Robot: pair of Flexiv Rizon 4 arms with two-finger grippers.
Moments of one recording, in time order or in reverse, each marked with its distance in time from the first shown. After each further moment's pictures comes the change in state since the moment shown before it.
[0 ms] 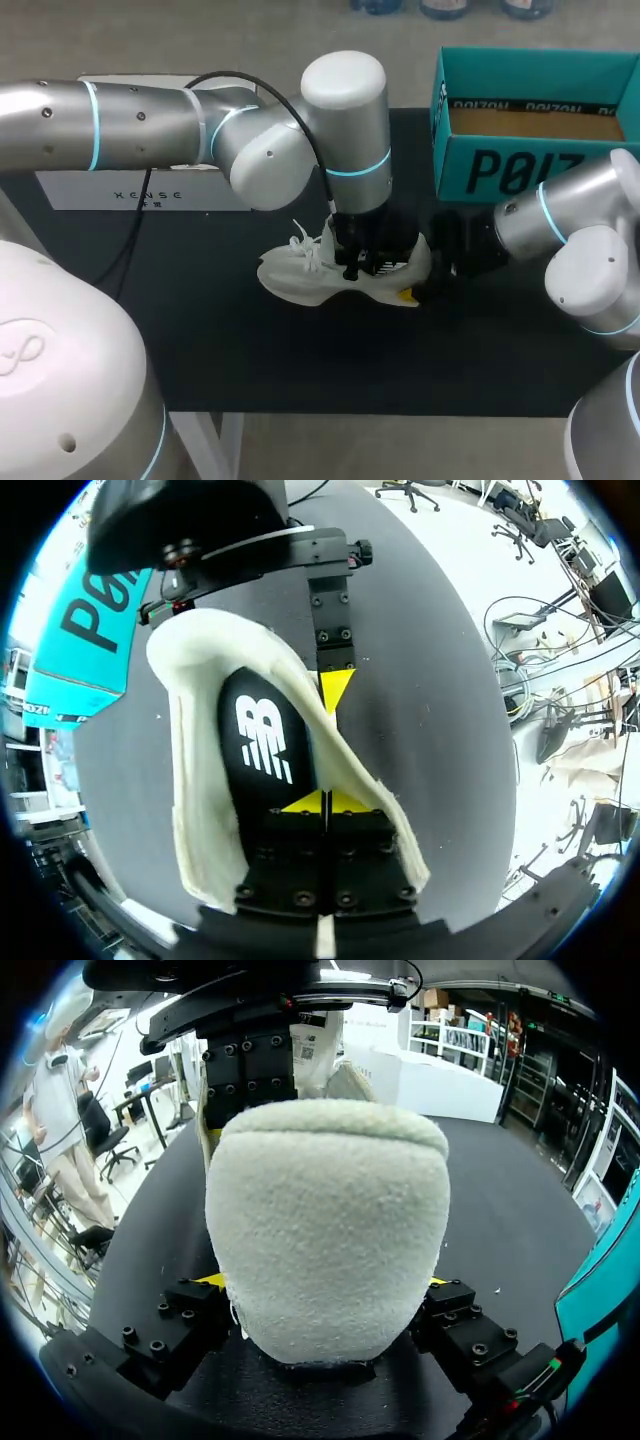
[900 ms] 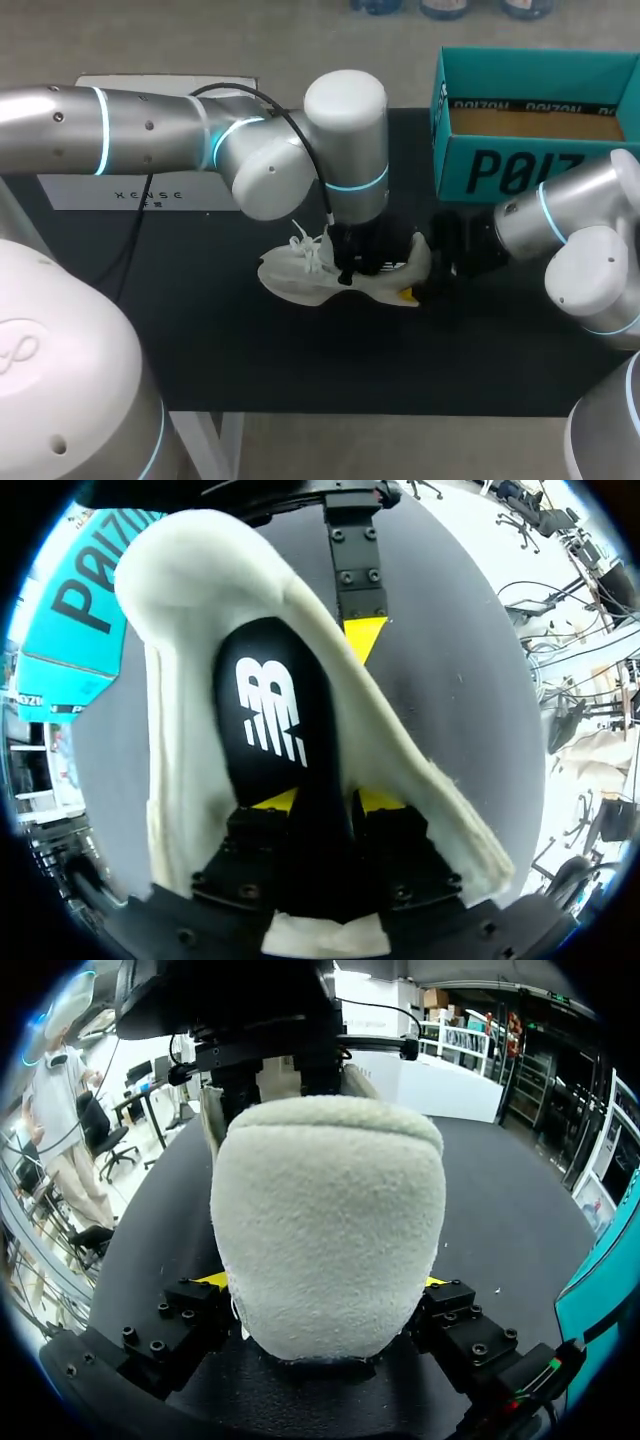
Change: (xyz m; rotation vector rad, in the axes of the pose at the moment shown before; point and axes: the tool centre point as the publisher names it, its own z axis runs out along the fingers) left arm -0.019 0.019 0.025 -0.057 -0.067 0.008; right arm -0.001 -0.001 0.000 0.000 -0.002 0.001
